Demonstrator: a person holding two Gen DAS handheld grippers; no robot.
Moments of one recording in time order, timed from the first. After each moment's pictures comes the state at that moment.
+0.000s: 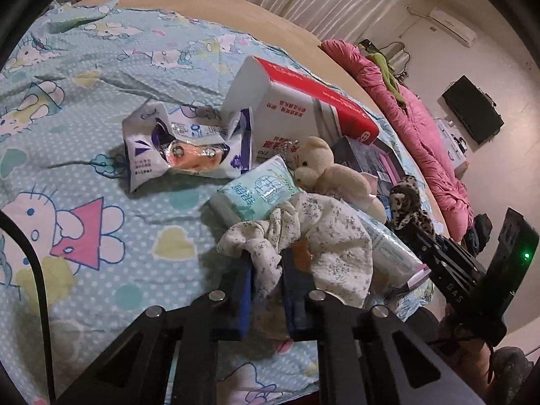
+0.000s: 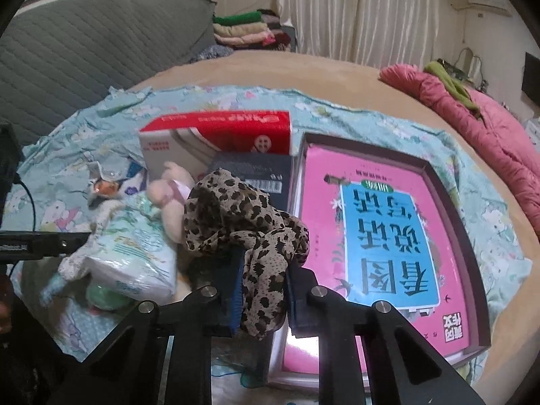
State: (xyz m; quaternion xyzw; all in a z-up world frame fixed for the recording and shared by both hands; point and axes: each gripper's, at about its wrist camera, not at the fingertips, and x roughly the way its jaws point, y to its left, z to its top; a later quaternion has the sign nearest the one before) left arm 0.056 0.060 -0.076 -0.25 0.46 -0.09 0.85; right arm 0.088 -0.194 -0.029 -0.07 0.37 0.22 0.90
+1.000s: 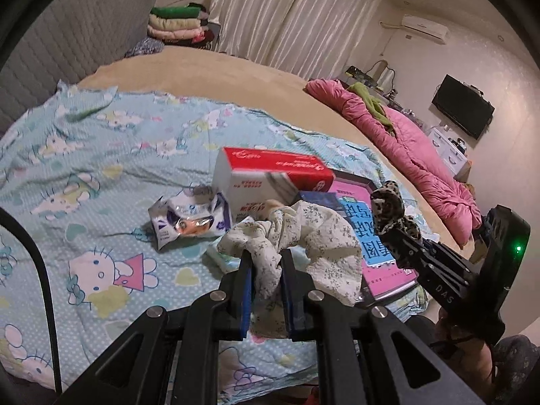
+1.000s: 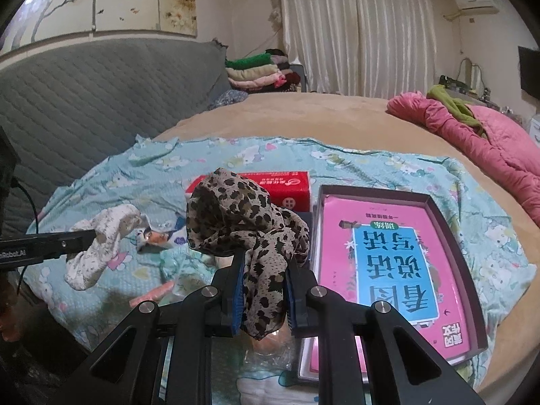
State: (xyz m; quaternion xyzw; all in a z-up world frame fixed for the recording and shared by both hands) left arm 0.007 0.038 0.024 -0.17 0.37 -0.06 0.91; right arm 0.055 -0.207 0.024 0.00 0.30 0.25 0.92
